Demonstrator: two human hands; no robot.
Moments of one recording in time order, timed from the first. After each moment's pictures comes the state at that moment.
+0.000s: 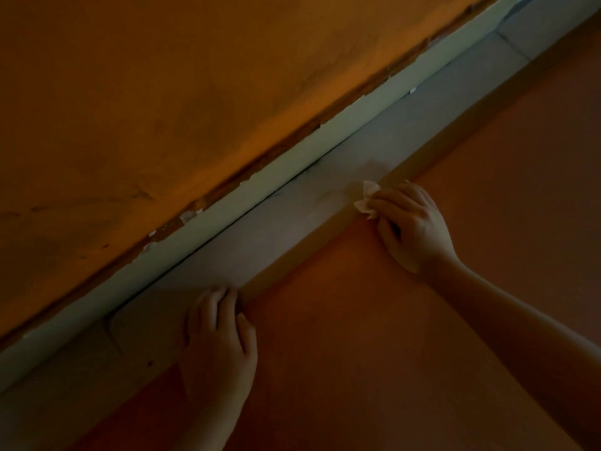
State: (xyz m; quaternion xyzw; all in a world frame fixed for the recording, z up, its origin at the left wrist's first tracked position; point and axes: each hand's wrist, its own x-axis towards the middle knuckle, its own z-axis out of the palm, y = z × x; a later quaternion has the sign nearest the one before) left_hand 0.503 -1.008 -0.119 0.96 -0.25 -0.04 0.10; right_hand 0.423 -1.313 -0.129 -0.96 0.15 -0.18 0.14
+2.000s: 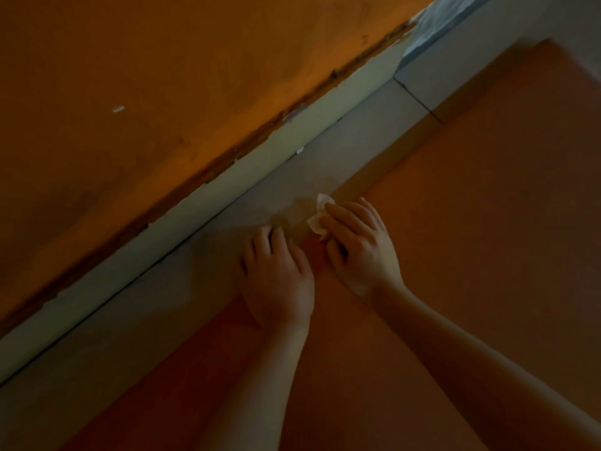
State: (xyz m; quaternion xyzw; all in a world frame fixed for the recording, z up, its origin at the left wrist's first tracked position) left_hand 0.470 -1.332 -0.123 0.96 -0.19 -0.07 0.17; right_hand 0.406 -1.446 -0.133 -0.94 0.19 -0.21 0.17
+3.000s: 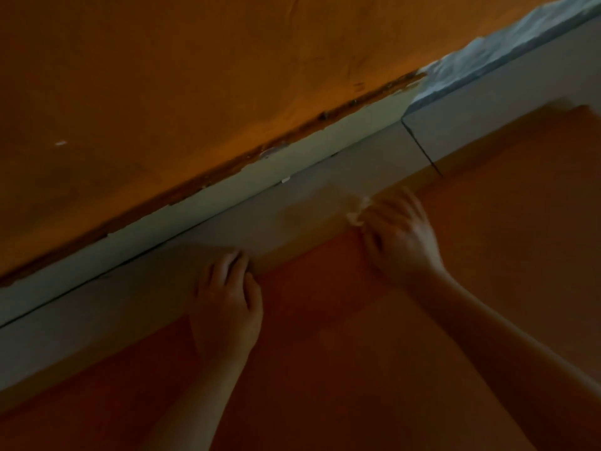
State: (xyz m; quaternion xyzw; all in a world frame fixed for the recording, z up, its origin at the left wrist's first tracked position) left_hand 0.468 -1.337 -0.121 0.97 -0.19 -0.05 0.15; right_hand 0.401 -1.592 -0.119 -0.98 0.09 -0.14 0.11
